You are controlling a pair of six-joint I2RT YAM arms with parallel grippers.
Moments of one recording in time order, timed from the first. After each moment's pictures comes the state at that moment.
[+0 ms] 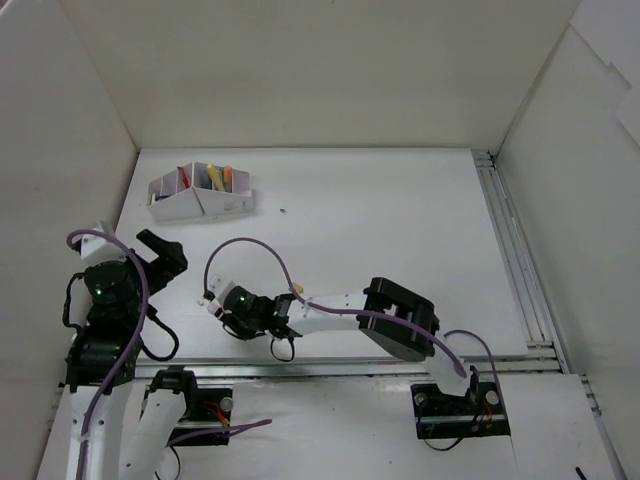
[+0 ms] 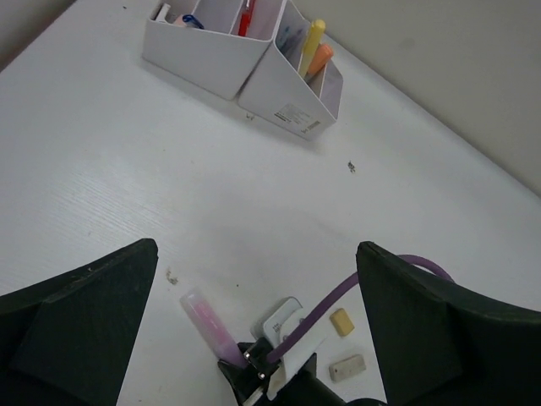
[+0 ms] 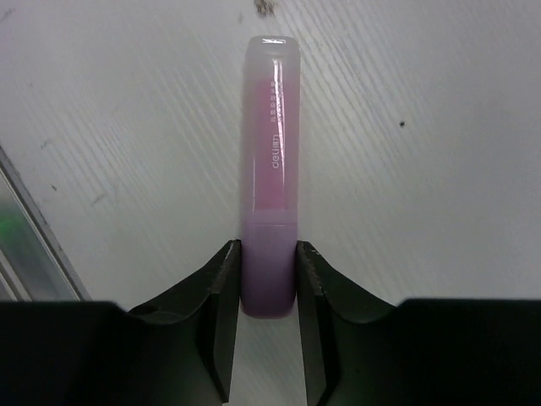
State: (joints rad) left arm -0.04 0.53 0.96 -0.75 -0.23 -0.58; right arm 1.26 2.18 1.46 -0.01 0.15 0.15
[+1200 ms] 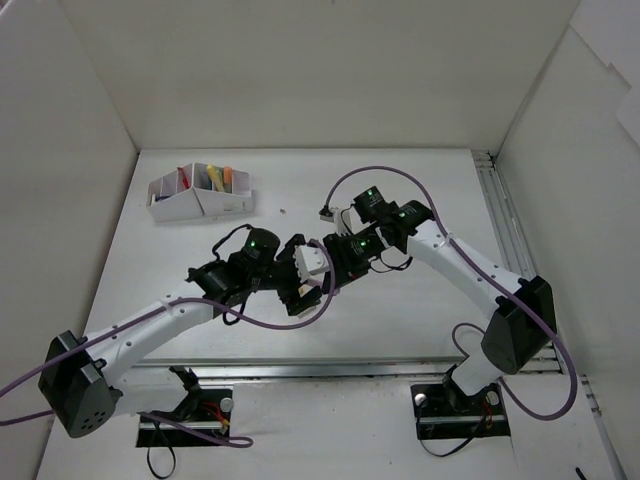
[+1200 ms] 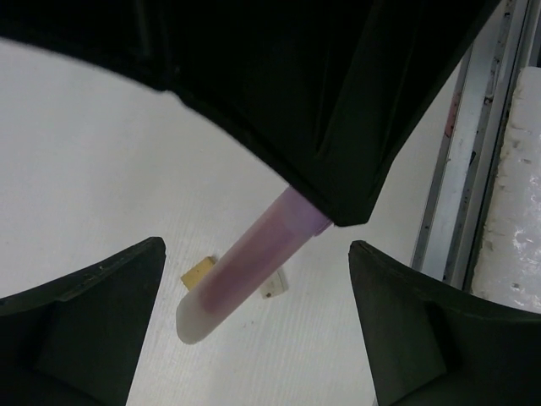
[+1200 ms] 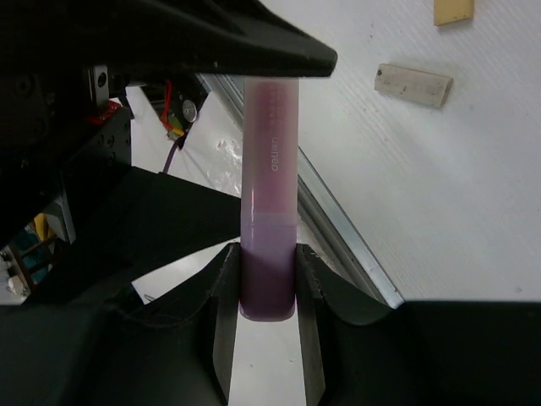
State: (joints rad) left arm -0.76 1.18 0.91 -0.33 0.40 0.36; right arm 0.63 1.55 1.33 -0.87 -0.72 0.21
